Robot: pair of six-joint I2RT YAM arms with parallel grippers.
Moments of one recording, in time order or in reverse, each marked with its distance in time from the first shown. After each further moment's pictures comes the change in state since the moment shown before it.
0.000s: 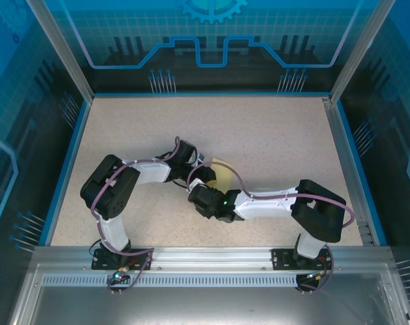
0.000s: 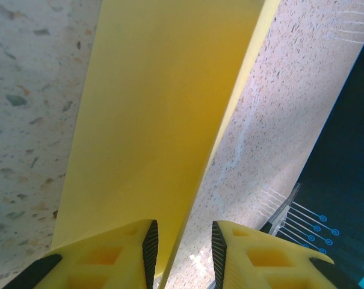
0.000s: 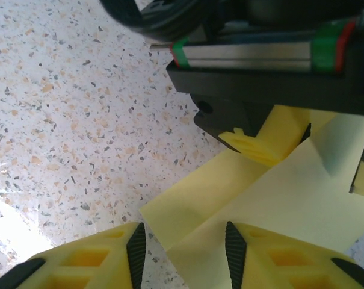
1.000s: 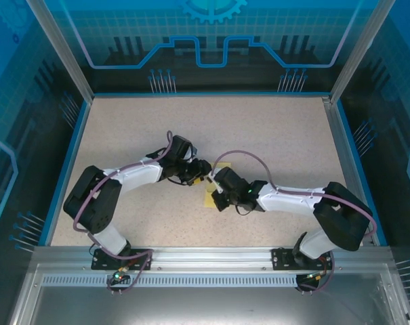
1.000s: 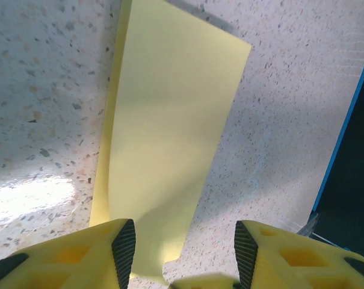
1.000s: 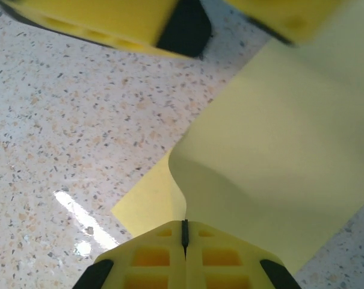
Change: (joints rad) left arm 0.000 -0.182 0.010 -0.170 -0.197 0.046; right arm -0.266 -0.180 -0.177 0.116 -0.400 0.043
